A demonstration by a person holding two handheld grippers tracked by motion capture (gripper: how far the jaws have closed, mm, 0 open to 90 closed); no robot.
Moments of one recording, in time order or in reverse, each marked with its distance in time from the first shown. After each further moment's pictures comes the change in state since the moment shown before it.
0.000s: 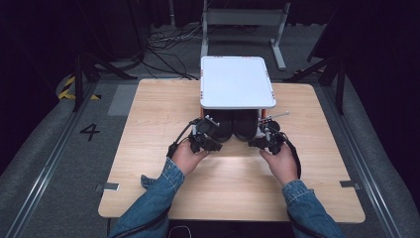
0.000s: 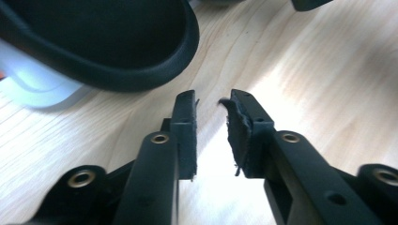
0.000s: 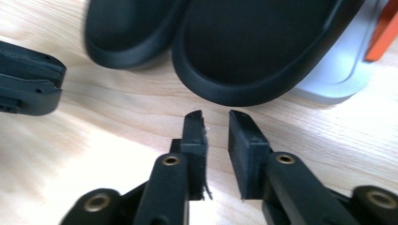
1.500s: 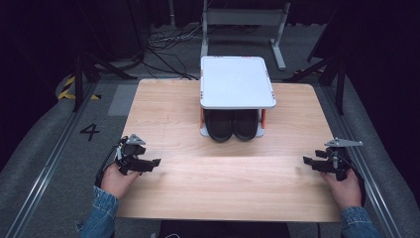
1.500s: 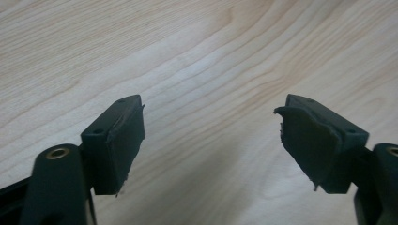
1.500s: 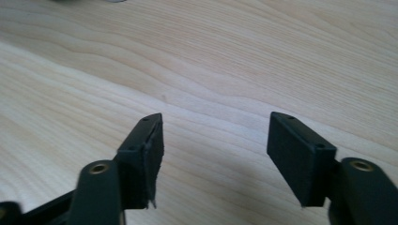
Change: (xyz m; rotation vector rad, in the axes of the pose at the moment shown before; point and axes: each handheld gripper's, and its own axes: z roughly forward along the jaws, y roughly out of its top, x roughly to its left) left arm 0.086 -0.162 -0.093 -0.144 0.257 -0.070; right arm -0.143 -0.121 -0.080 -0.184 -0.155 -0.093
